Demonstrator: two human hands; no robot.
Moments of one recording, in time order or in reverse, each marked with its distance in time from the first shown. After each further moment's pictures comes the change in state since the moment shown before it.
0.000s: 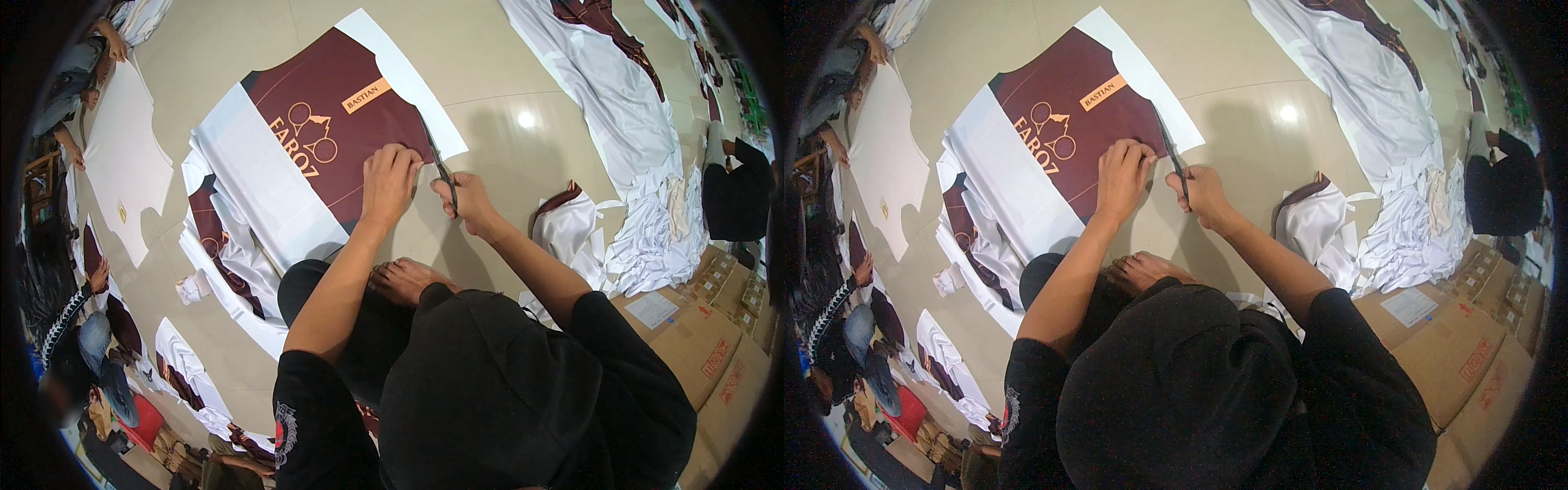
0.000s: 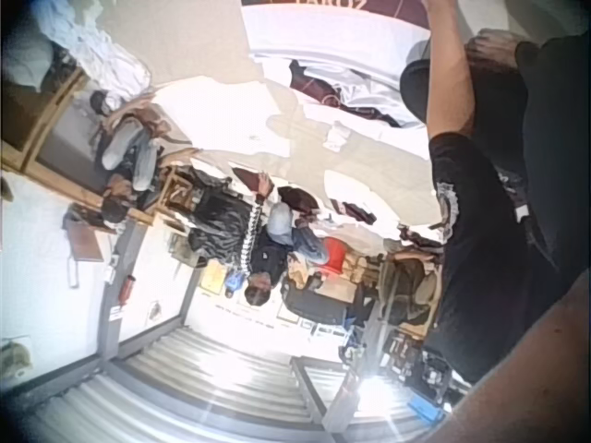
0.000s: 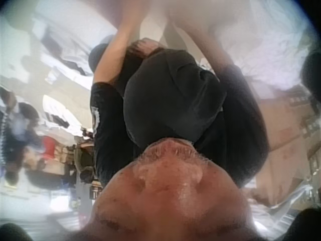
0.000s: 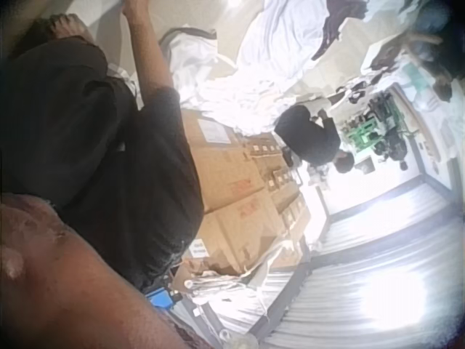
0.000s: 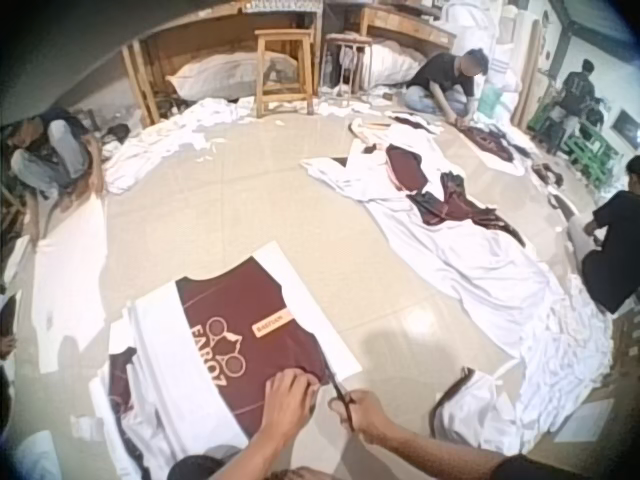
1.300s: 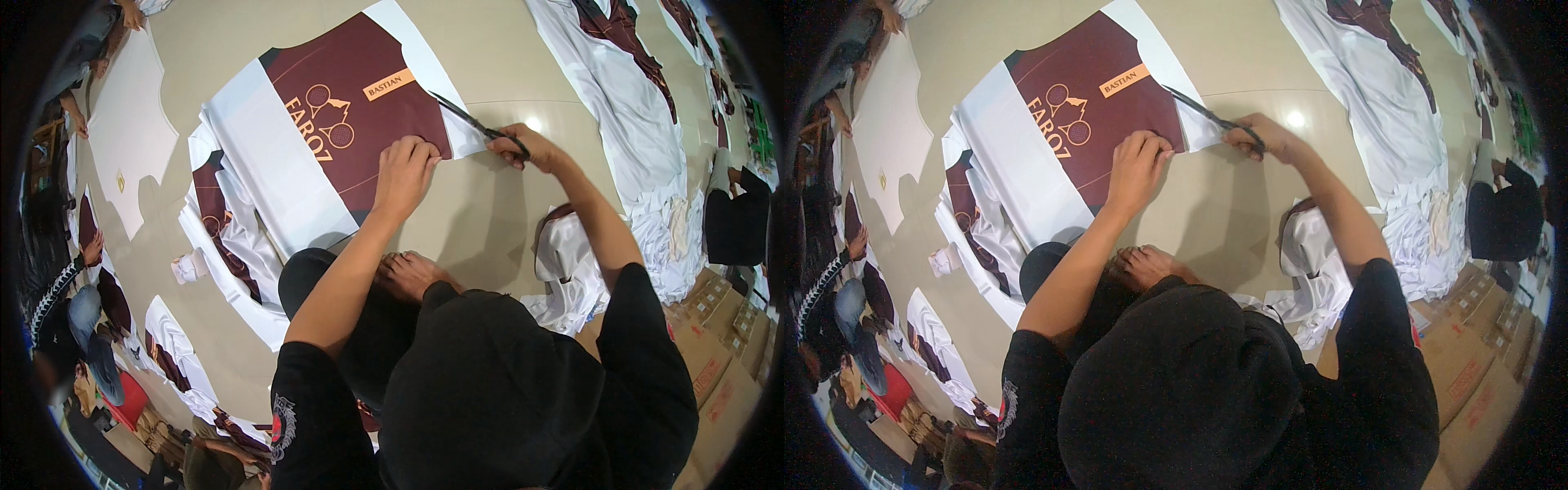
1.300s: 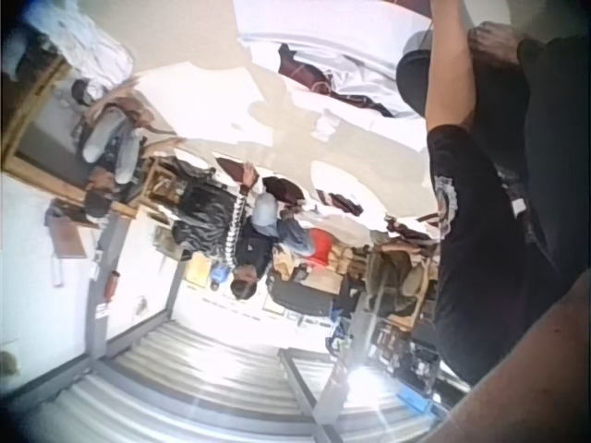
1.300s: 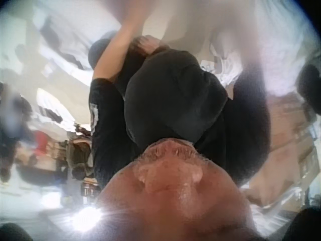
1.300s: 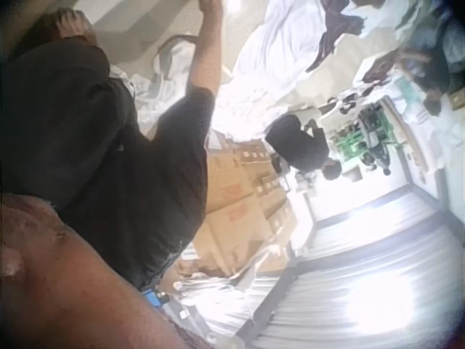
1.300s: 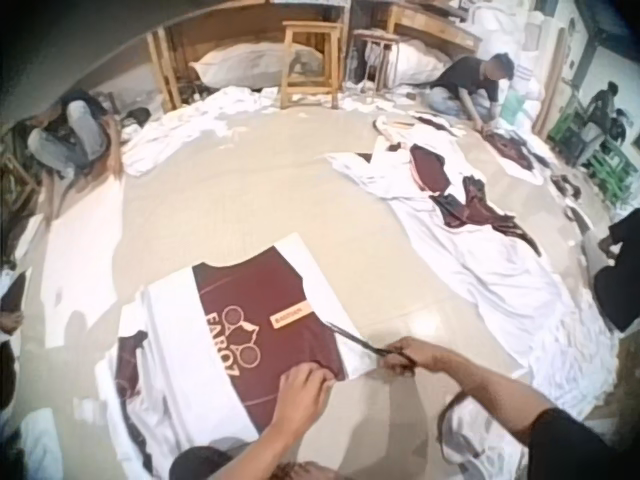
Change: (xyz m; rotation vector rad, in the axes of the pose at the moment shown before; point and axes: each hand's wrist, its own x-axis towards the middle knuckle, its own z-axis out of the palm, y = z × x) left_hand -0.002 0.001 -0.002 -0.070 0.001 -0.040; right_hand 0.074 -0.098 -0.101 -0.567 -0.397 0.062
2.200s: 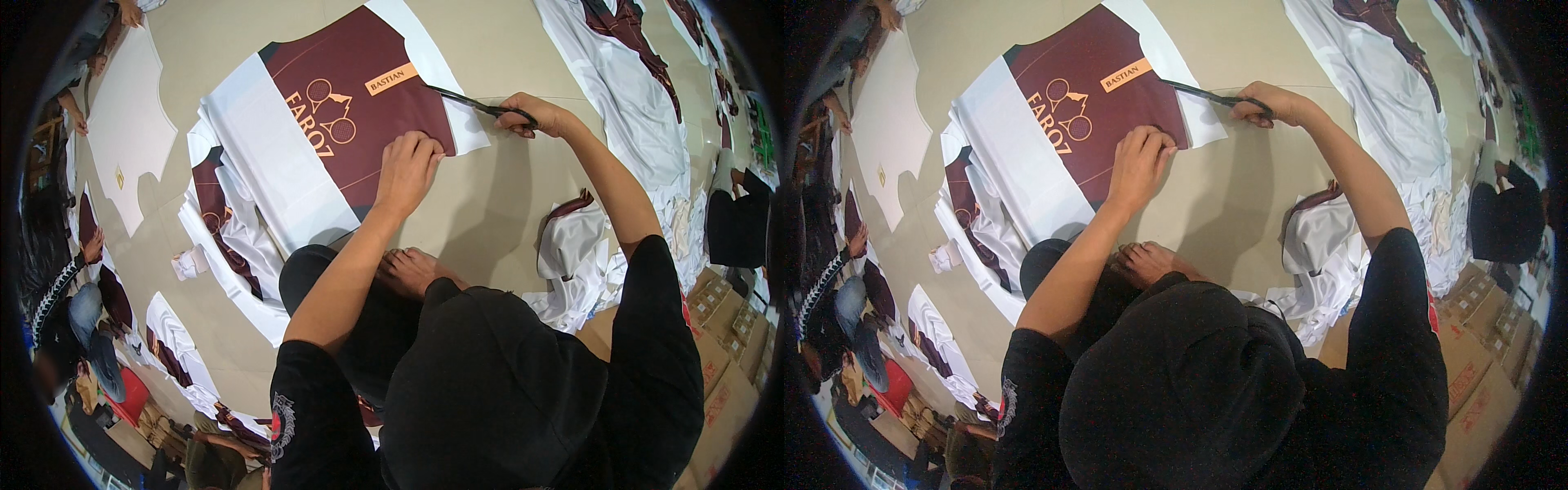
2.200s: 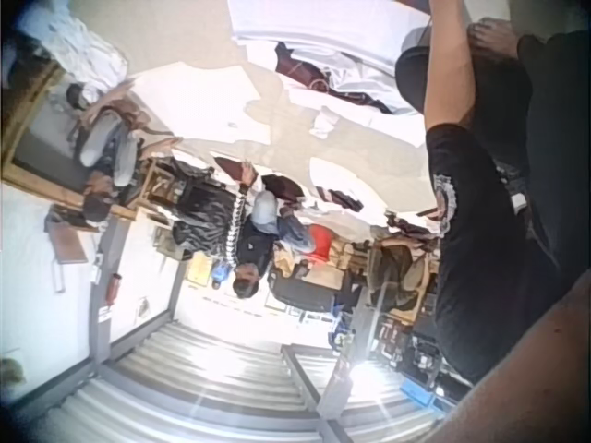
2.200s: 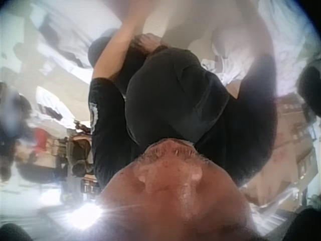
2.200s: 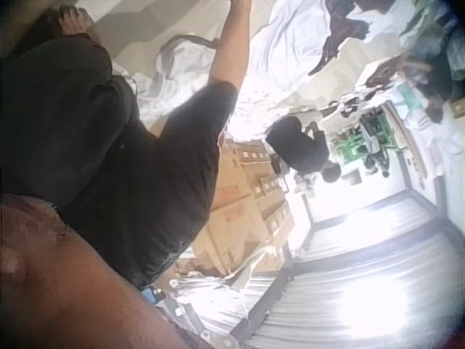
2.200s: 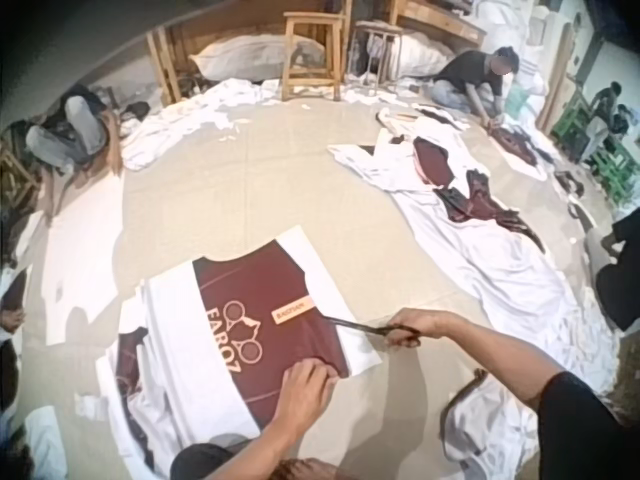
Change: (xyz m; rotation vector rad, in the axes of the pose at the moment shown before) left_hand 0.002 0.001 -0.002 0.010 -0.041 -0.003; right_hand 0.032 -0.033 -0.044 -0.197 -0.180 -0.040
